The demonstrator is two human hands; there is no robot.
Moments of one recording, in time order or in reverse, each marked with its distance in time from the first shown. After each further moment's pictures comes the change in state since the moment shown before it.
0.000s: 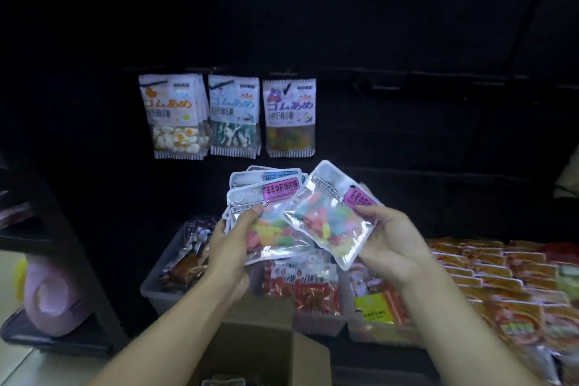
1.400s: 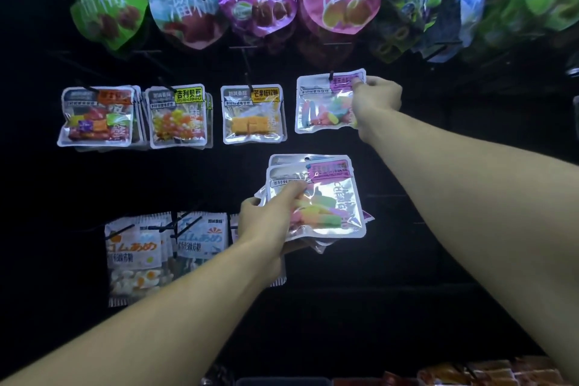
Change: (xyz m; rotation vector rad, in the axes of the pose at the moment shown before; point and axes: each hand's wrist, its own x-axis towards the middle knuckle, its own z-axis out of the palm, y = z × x) left_hand -0.046 0.182 0.217 0.217 -0.249 0.237; right_hand 0.033 -0.300 0.243 -0.533 0.374 -1.157
